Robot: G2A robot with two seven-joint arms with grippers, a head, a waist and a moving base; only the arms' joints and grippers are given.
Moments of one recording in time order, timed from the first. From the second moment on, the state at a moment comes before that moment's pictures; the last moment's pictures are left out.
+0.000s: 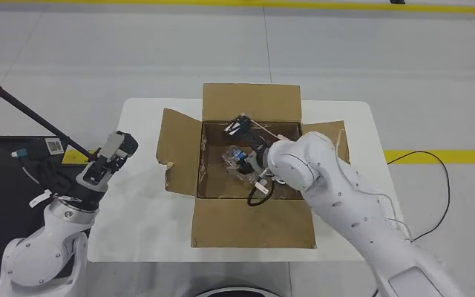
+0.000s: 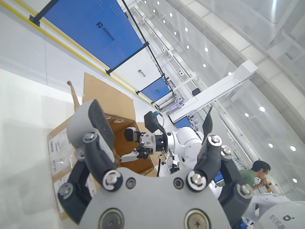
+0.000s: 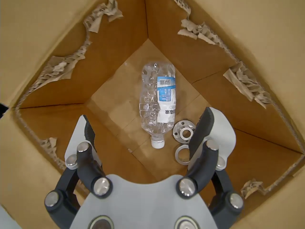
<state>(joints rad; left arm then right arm) 1.64 -1.31 -1.92 -2.18 -0.08 -0.23 -0.53 -0.56 -1.30 0.73 -1.54 -0.84 -0.02 1.21</state>
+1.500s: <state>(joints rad) 1.64 -1.31 -1.92 -2.18 -0.08 -0.23 -0.53 -0.37 -1.53 0.51 -0.95 -0.76 -0.03 1.18</state>
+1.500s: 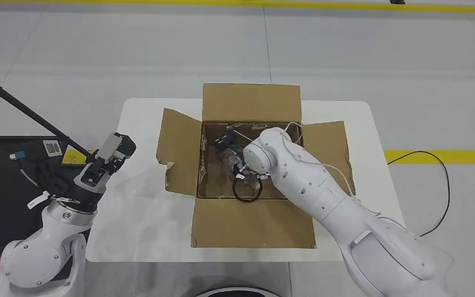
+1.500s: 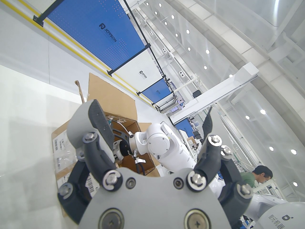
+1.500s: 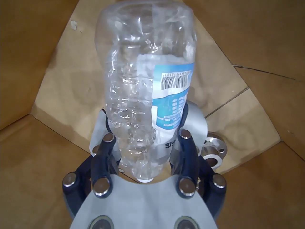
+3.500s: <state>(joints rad) 1.64 -1.31 -1.92 -2.18 -0.08 -0.23 -0.53 -1.05 -1.22 1.78 -1.59 -1.00 -0.05 1.30</state>
